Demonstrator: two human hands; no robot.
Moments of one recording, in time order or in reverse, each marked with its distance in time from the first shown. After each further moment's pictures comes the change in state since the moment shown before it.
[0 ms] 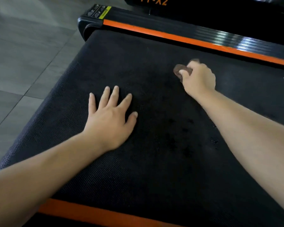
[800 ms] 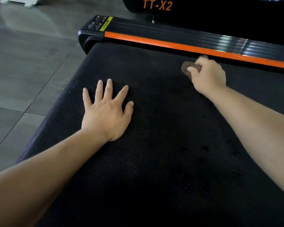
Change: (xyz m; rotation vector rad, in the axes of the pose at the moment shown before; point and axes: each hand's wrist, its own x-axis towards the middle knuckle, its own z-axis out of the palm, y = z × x) left_hand 0.089 -0.032 -0.002 0.096 0.100 -0.085; right_hand 0.071 0.007 0.024 0.020 -0.019 -0.022
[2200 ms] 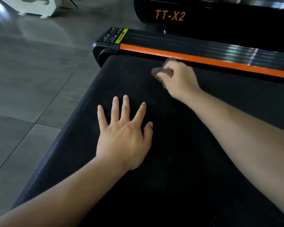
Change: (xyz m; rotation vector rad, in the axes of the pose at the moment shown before) left_hand -0.004 0.001 -0.003 -0.012 -0.013 0.037; right_hand 0.048 -0.096 0.065 0.269 -0.038 -0.113
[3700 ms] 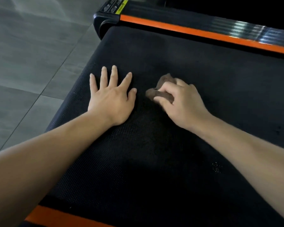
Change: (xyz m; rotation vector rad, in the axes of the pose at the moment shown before) left_hand -0.021 -0.026 -0.009 -0.013 -0.050 -0.057; right_hand -0.183 -0.035 -0.060 0.004 -0.201 -0.205
